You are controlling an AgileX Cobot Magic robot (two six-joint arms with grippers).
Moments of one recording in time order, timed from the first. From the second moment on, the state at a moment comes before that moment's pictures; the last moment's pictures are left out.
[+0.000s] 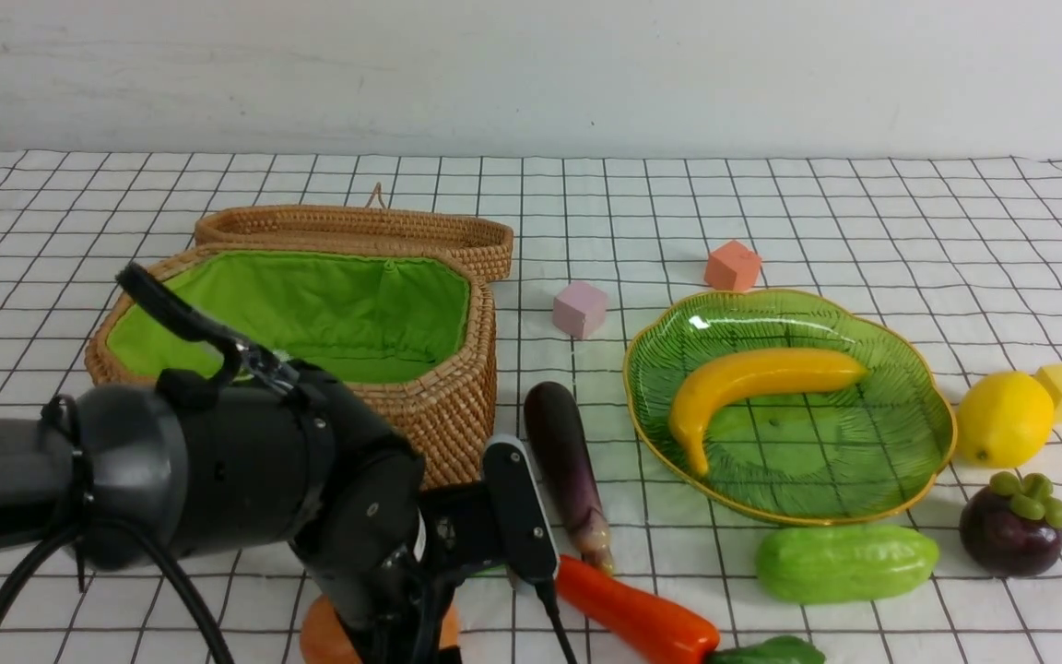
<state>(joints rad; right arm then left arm) 1.26 0.75 -1.13 -0.44 1.27 0.67 -0.68 1.71 -0.95 0.11 0.63 0.52</state>
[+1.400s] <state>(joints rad) 1.26 0.75 -1.13 -0.74 1.08 0.84 -0.39 1.61 -1.28 0.52 0.61 0.31</state>
